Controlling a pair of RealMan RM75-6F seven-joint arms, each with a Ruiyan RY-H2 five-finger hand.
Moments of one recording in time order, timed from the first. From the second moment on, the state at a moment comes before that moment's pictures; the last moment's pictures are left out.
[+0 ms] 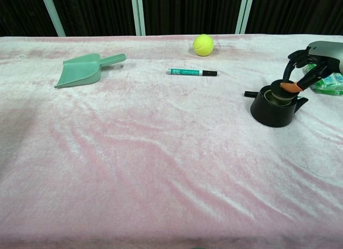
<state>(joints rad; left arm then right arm) -0.12 -1.15 -0.11 -1.71 1.31 1.43 0.07 0.71 -1.38 0.28 -1.57 -0.57 0.89 -0.25</state>
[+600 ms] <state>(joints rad) -0.12 -1.15 -0.12 -1.71 1.30 1.42 0.07 0.71 -1.40 0.26 -1.54 -0.56 0.88 -0.22</state>
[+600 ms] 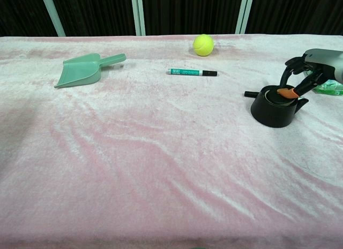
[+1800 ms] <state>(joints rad) -0.12 -1.15 -0.12 -1.71 1.30 1.42 0.07 0.73 -1.42 0.25 -1.54 -0.56 0.88 -0.21</state>
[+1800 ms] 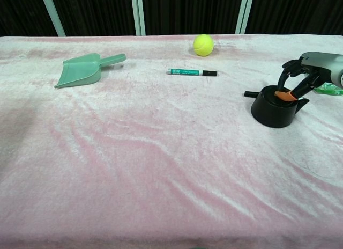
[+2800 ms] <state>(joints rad) -0.12 -1.15 -0.12 -1.71 1.29 1.42 0.07 0.69 -1.35 0.26 -1.60 -0.63 0.92 -0.16</state>
